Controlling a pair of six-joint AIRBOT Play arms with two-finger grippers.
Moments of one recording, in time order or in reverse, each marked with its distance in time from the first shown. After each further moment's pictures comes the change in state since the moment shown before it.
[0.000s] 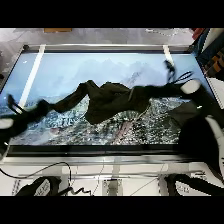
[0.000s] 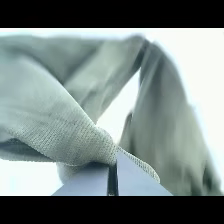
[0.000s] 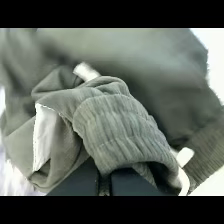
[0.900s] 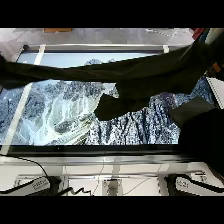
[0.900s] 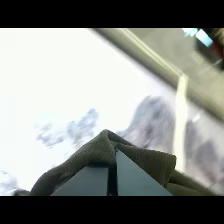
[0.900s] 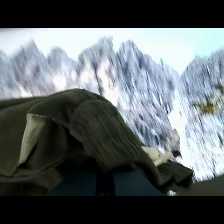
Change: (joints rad) left arm 0.316 -0.348 0.898 0.362 -0.396 -0.056; right arm -0.379 -0.030 0.582 -0.201 0.352 -0.023
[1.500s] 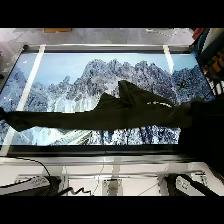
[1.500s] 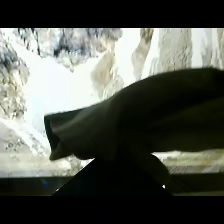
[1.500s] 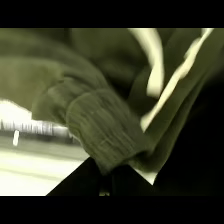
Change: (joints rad) left arm 0.176 -0.066 -0.233 0.320 -0.434 0.475; right arm -0.058 0.167 -0.587 -0.098 0.355 -0.172
